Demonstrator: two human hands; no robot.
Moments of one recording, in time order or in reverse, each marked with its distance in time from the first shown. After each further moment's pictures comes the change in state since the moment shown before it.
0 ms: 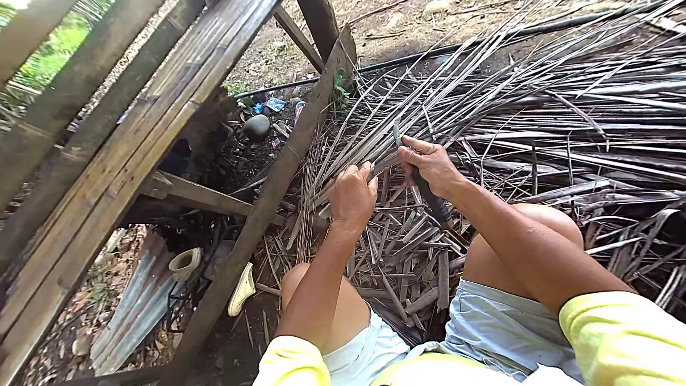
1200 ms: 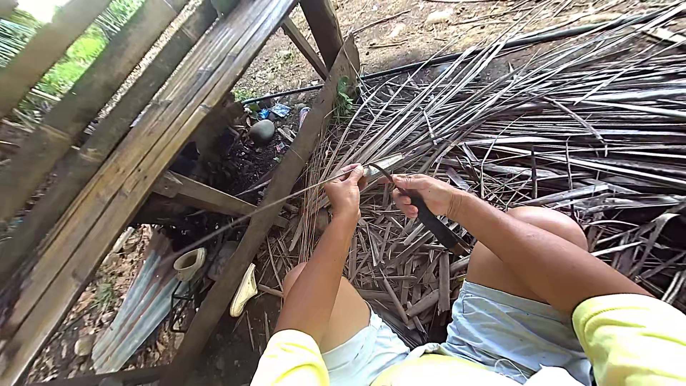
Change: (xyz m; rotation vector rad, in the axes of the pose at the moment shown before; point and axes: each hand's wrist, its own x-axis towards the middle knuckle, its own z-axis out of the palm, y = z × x) left_hand 0.019 -0.014 0.028 -1.317 0.238 -0.443; right_hand -0.025 0.013 -0.005 0.253 -0.549 0.402
